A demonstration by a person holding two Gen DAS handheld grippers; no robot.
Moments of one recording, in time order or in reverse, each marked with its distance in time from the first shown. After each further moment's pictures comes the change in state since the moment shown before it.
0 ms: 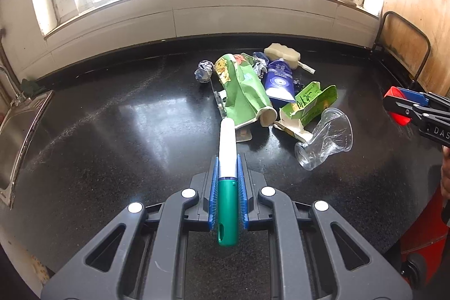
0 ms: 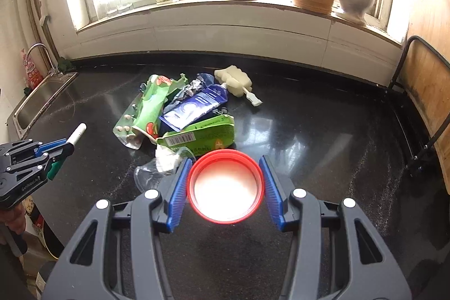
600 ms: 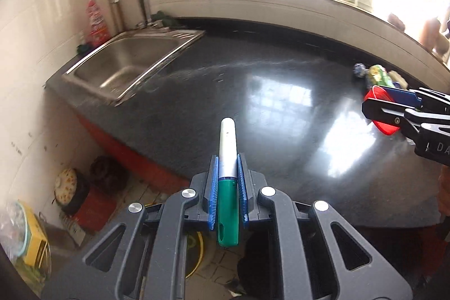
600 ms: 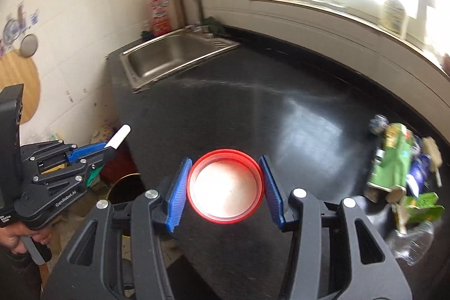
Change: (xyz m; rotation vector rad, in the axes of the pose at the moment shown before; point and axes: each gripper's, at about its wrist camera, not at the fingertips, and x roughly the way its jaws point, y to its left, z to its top) left arm -0.124 0.188 -0.156 -0.387 -0.014 0.391; right arm 0.006 0.326 -0.003 -0.437 0.025 0.526
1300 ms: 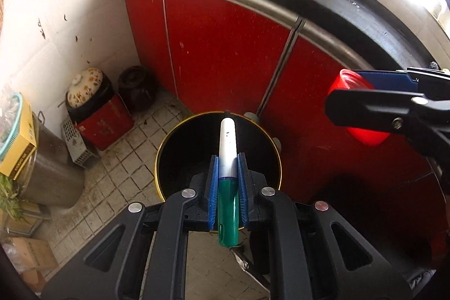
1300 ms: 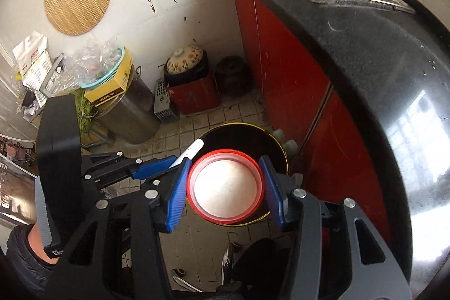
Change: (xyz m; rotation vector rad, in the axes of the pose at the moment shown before) left arm 0.066 0.167 -0.174 -0.314 0.198 0.075; right arm 0.178 0.247 -0.043 -0.270 0.346 0.329
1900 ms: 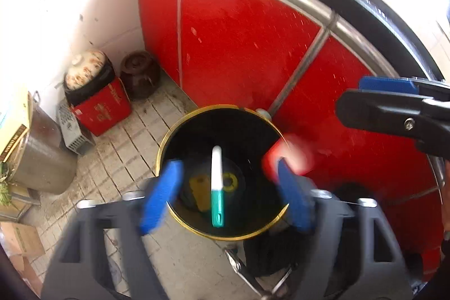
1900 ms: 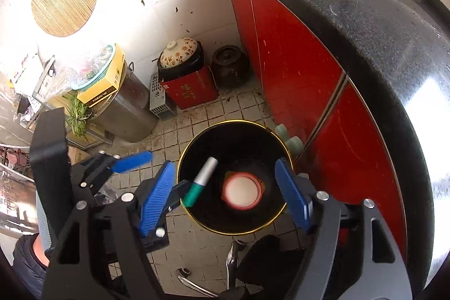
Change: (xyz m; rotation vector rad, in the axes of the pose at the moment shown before) left arm 0.024 0.028 0.000 -0.080 -0.004 -0.005; right arm 0.029 -0.022 0.009 0.039 0.042 0.011
